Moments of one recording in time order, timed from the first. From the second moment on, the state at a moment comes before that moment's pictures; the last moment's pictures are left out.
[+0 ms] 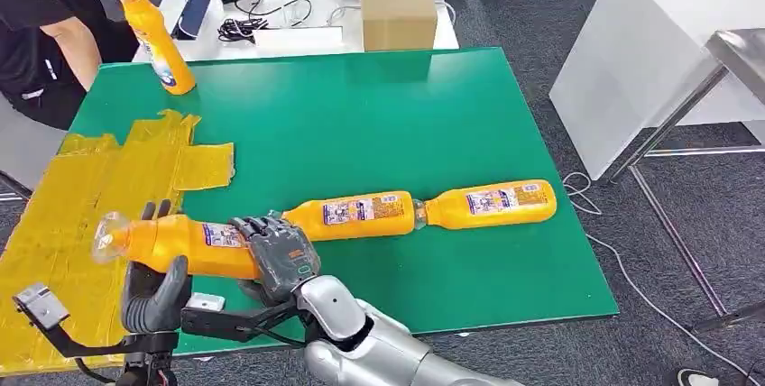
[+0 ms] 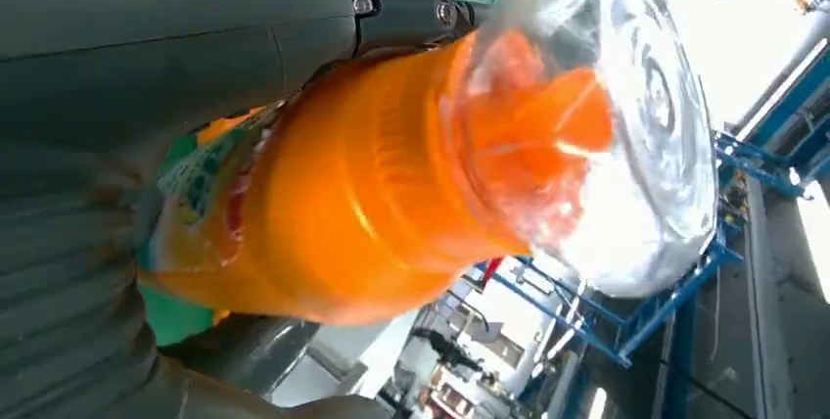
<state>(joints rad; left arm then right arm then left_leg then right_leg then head) 0.17 -0.18 -0.07 -1.73 0.56 -0.11 -0.21 -0.47 0.30 1.04 -0.93 0.87 -0.29 0.22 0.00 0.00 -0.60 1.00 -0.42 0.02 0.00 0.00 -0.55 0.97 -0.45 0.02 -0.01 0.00</state>
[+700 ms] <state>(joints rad) 0.18 -0.18 -0.04 -1.73 0.56 -0.12 -0.20 -0.51 0.30 1.12 -0.93 0.87 -0.24 0.24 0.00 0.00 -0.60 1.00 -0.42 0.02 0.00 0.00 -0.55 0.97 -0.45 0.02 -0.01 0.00</state>
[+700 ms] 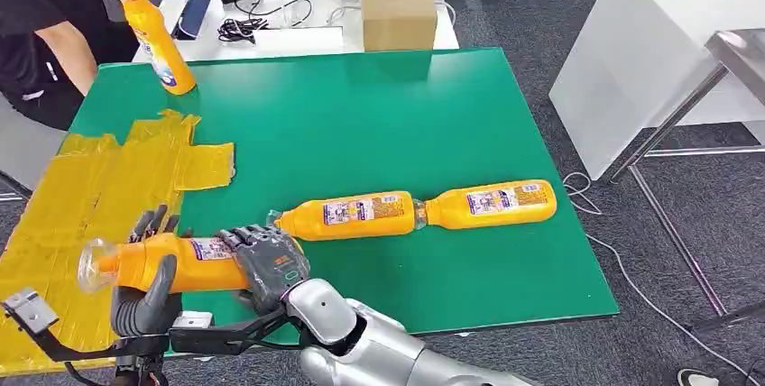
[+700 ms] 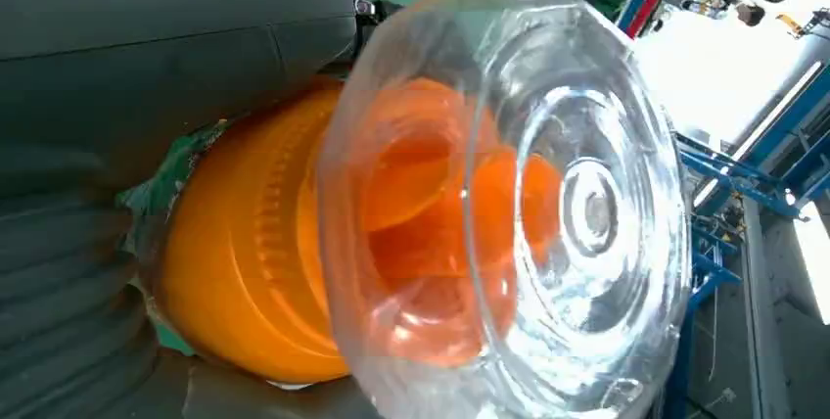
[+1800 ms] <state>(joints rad) 0.18 -0.18 -0.01 -1.74 0.48 -0.09 -0.23 -0.43 0.23 1.00 -0.96 0.88 -0.39 0.22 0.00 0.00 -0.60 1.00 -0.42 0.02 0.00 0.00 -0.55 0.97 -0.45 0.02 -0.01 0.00</state>
